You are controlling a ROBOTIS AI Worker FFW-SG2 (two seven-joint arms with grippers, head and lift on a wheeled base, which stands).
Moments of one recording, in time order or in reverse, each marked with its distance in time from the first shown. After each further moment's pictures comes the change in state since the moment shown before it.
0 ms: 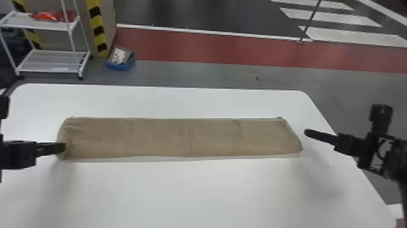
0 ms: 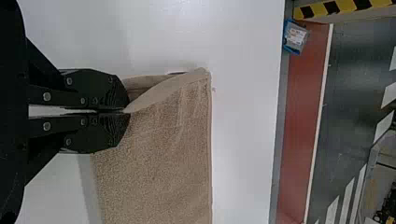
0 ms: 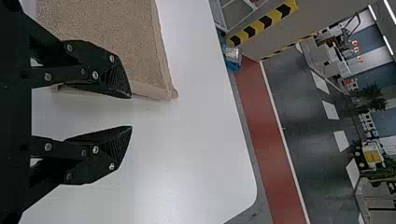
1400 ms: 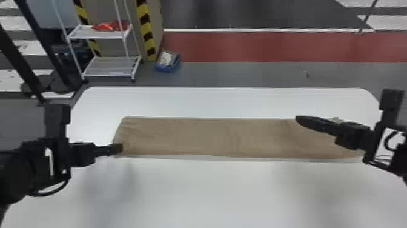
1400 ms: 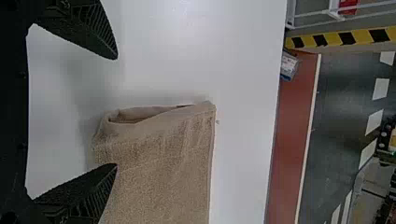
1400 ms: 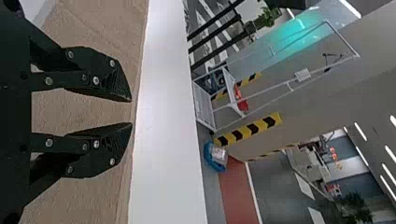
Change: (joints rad) left arm 0.072 -0.036 0.075 -0.031 0.014 -0.045 0.090; right arm 0.052 0.150 0.221 -0.191 -0.135 -0.070 0.099
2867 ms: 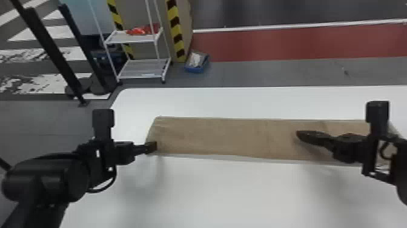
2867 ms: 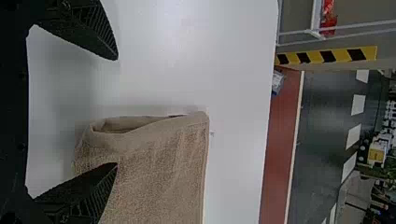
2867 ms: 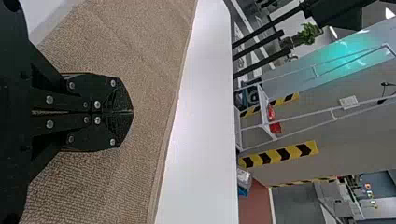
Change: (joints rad) left arm 0.016 -0.011 -0.048 0.066 0.007 -0.164 0.090; right arm -0.036 0.067 0.187 0.184 0.115 -0.190 -0.052
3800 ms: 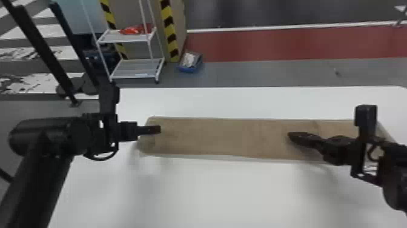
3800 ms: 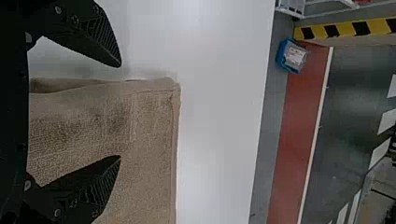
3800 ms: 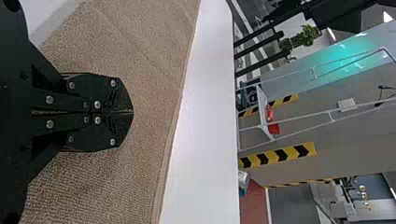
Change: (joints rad) left arm -0.286 0.005 -0.094 0.193 0.024 0.190 -0.050; right arm 0.010 0.001 0.005 0.031 -0.003 -0.066 -0.006
